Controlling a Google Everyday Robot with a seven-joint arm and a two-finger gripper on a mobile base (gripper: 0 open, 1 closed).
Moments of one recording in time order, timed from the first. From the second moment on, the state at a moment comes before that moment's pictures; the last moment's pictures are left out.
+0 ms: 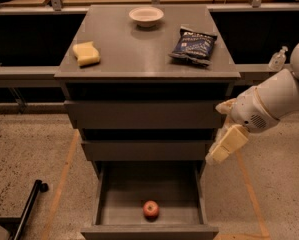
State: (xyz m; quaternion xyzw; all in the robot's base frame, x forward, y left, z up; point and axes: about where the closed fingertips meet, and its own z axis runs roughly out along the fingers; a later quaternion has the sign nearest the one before) arm 0.473 -0.166 0.810 -0.52 0.80 0.20 0.22
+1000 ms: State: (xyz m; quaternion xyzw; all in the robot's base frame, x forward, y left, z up) arm 0.482 -0.137 0.718 -0.52 0.79 0.21 0.23
